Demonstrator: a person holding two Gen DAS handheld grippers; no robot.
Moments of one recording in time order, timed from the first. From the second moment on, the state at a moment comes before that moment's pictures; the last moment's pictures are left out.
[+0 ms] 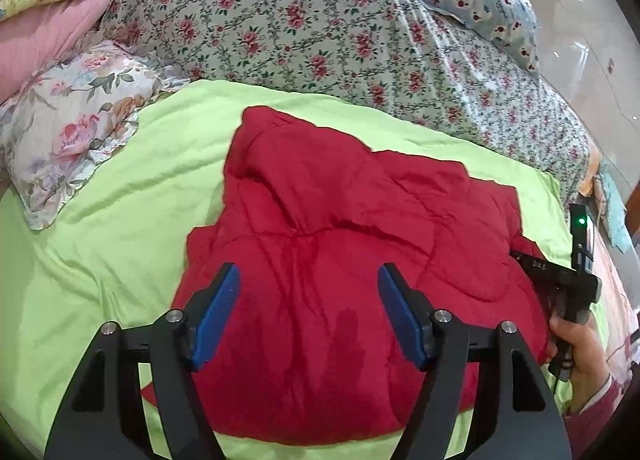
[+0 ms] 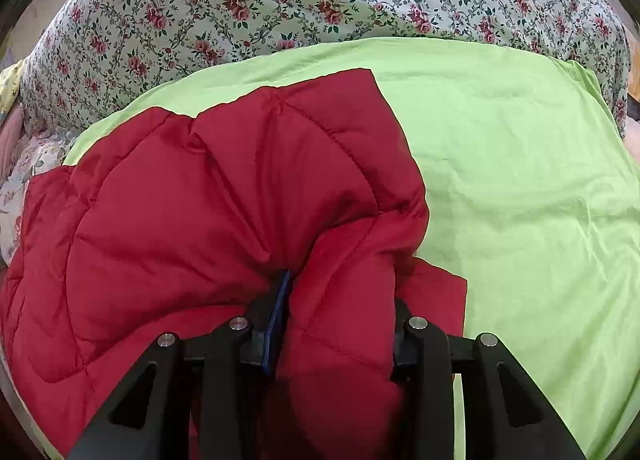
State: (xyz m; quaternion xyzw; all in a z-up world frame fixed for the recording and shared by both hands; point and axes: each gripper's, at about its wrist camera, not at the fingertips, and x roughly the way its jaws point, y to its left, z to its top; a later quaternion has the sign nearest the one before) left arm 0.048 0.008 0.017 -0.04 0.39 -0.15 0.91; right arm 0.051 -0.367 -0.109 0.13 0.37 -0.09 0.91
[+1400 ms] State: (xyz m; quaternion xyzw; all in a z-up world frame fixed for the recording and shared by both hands) left arm -0.026 -0.048 -0.004 0.03 0.41 -0.22 0.88; right arm -0.091 -0.239 -0.096 0.04 0.32 0.02 0.95
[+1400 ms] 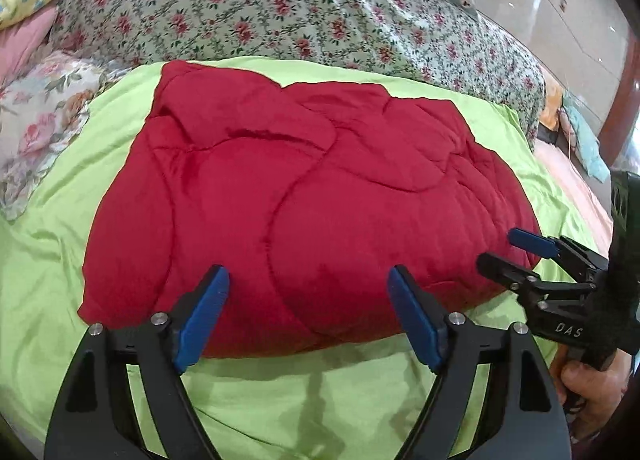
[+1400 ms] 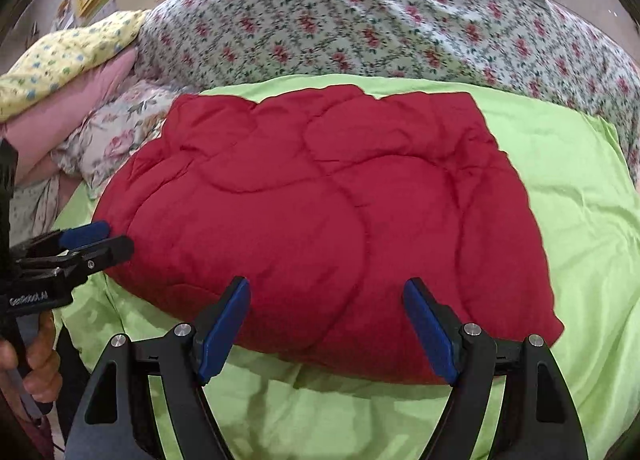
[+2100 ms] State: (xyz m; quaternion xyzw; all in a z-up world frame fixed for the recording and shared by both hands) left arm 0.043 -0.047 -0.036 0.01 0.45 -0.16 0.88; right arm -0.032 -0.273 -0.112 0.06 0.34 -0.02 0.94
